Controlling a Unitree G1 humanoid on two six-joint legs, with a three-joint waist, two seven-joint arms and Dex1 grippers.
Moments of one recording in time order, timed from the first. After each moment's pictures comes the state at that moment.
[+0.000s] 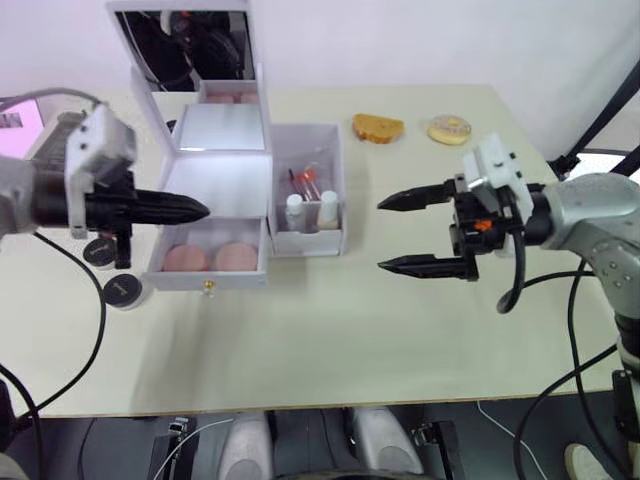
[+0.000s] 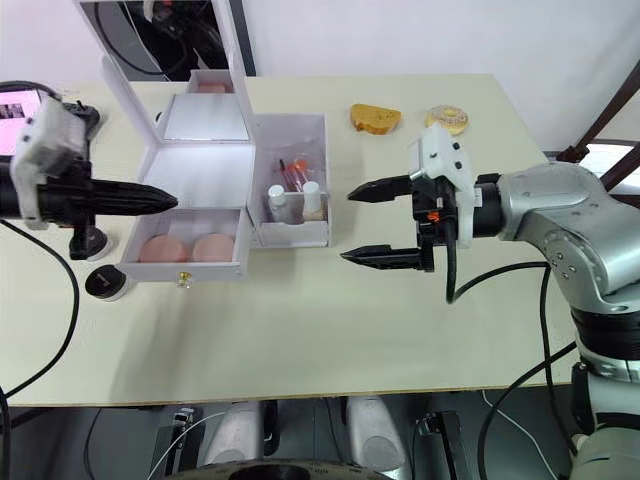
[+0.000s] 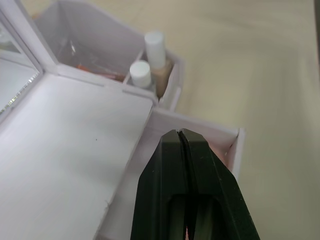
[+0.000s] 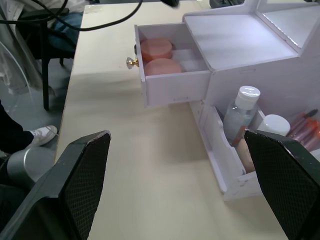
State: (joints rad) left arm -0.51 1.10 0.32 -0.27 -0.61 0.86 -1.34; right arm -0.65 -0.92 -0.01 -0.36 0.73 0.75 1.15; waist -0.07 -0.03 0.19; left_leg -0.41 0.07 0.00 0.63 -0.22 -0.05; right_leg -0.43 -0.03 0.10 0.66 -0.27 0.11
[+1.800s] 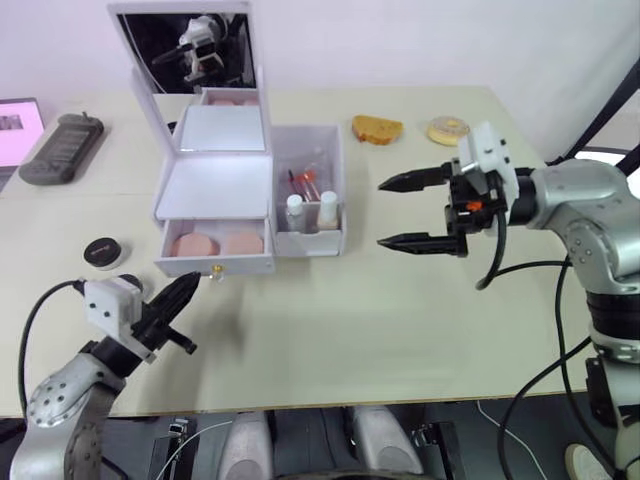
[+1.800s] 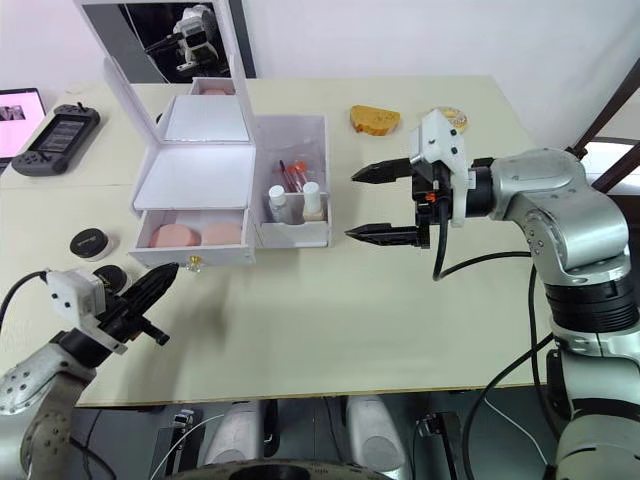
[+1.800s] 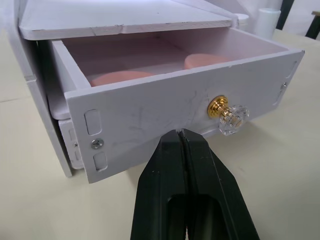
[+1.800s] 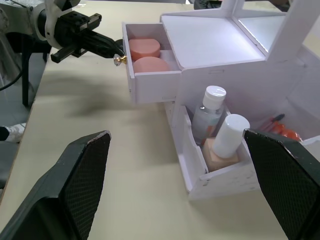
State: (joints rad) left arm 0.26 0.39 0.39 -0.51 -0.48 0.30 -0.67; right arm -0.72 -0.84 0.03 -0.18 0.56 0.62 1.23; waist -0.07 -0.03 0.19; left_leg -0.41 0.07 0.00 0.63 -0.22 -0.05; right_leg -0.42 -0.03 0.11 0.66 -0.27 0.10
